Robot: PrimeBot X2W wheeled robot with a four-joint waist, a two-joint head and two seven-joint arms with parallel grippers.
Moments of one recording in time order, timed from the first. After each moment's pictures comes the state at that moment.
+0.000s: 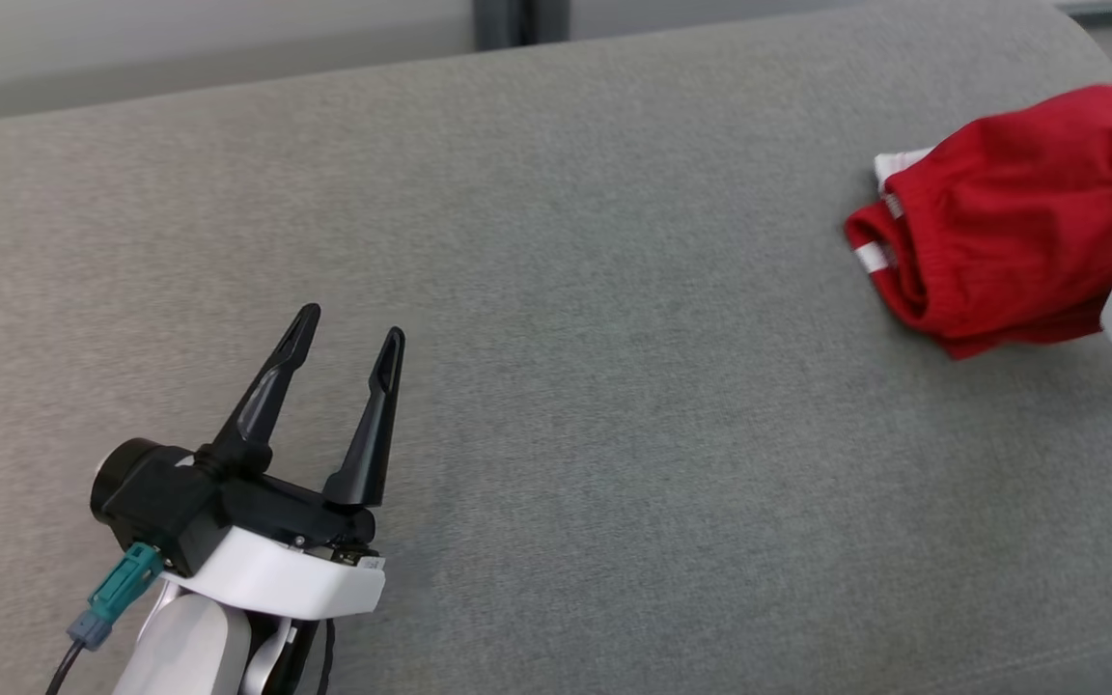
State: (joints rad) left arm -0.17 0.17 -0.24 0.00 -0.32 -0.13 -0.26; right arm -0.97 -0.40 0.44 1.15 0.57 0.13 -0.05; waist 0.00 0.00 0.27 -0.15
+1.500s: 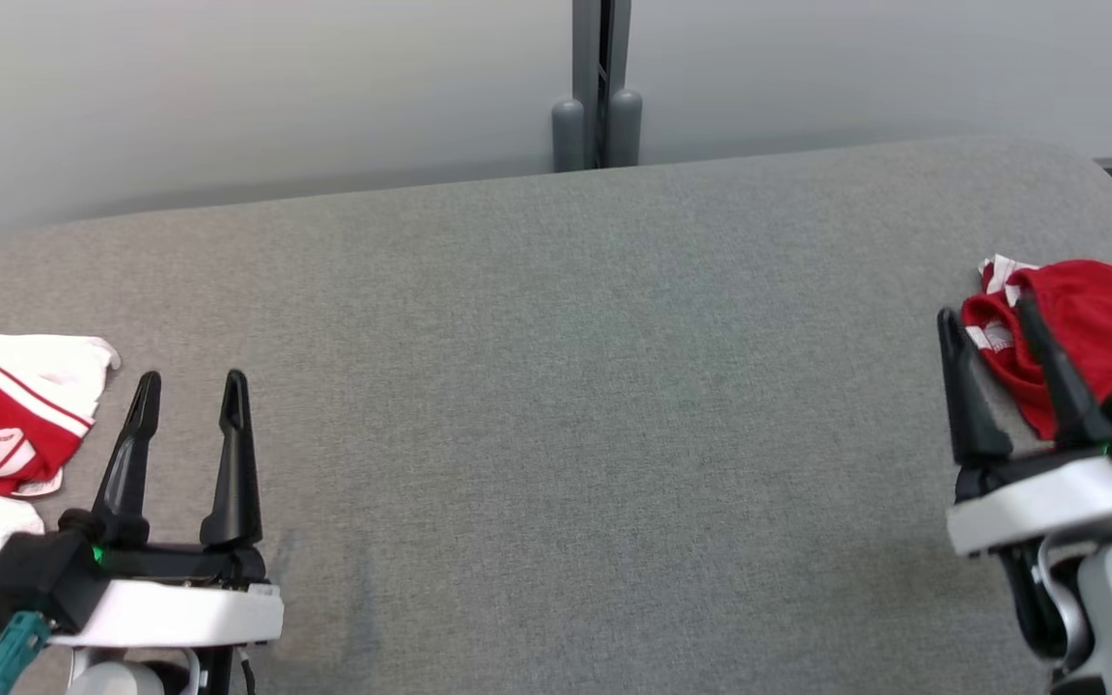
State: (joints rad) left arm -0.06 0.08 0.04 0.02 -0.28 -0.13 -0.26; right arm -0.31 -0.21 0.11 0.30 0.33 0.13 -0.26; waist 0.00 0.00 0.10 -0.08
